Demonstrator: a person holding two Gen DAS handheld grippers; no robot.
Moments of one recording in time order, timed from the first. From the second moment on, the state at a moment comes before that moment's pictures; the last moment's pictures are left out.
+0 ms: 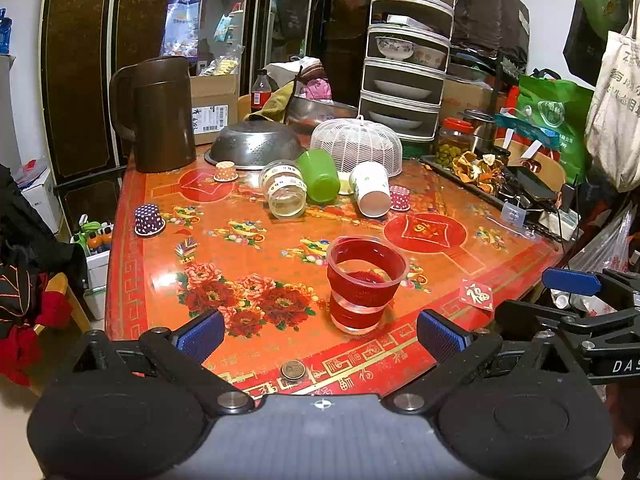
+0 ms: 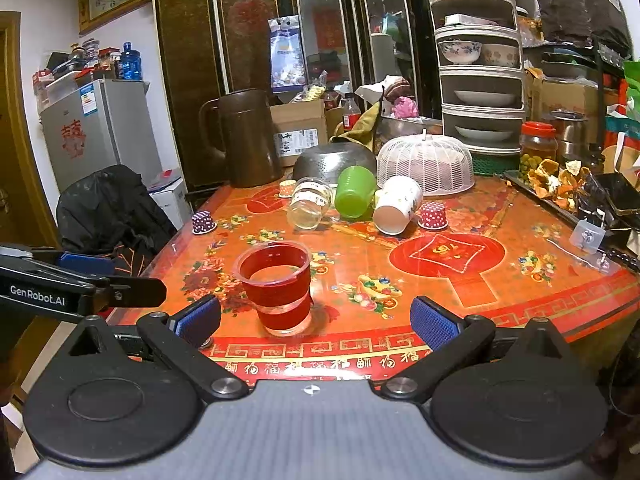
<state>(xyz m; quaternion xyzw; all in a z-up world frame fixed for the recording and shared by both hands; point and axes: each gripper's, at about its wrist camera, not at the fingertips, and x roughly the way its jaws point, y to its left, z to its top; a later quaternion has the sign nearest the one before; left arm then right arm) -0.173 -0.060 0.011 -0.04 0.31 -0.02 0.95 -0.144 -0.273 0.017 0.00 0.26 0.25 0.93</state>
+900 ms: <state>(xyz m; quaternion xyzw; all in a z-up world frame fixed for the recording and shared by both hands) -0.174 -0.064 0.009 -0.04 0.31 -0.04 0.95 -0.144 -0.279 0.020 0.02 0.25 0.26 0.93</state>
